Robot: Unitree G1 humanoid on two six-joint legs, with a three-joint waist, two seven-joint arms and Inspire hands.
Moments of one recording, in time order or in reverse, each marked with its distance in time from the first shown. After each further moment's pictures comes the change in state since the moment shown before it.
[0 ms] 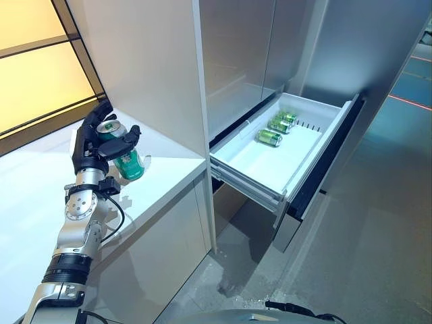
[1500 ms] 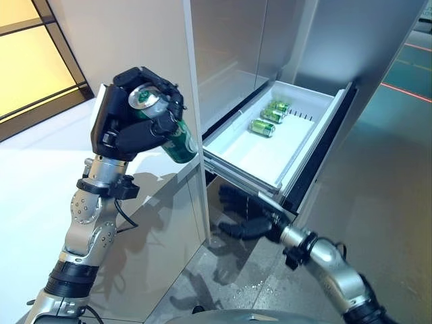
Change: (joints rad) left arm 0.051 0.005 -0.137 -0.452 -0.118 -0.224 -0.398; right arm 0.009 -0.203 0.084 -1.361 0.284 0.007 0.061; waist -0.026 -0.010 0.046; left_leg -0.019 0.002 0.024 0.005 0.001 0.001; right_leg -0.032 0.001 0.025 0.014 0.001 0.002
